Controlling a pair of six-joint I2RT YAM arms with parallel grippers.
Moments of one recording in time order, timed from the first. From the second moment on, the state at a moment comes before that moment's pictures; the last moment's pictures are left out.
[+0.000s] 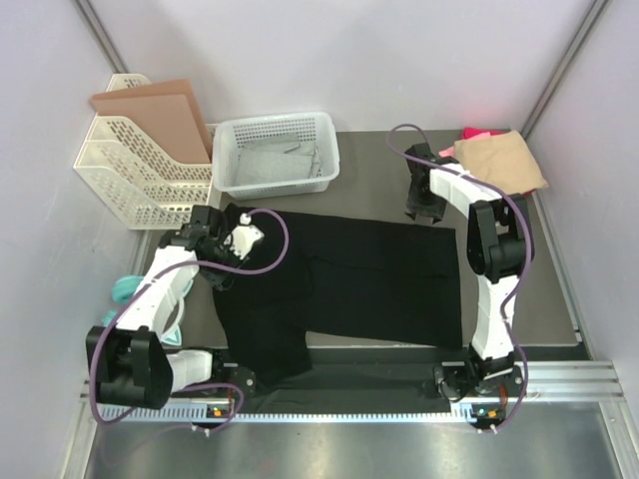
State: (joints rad) left arm -0.10 1.23 0.87 -0.90 0.14 0.63; right arm 0.26 2.09 1.63 -0.80 0.31 0.51
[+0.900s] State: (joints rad) left arm -0.69 1.16 0.79 -1.18 0.05 0.62; right arm 0.56 1.07 0.74 -0.93 0.36 0.80
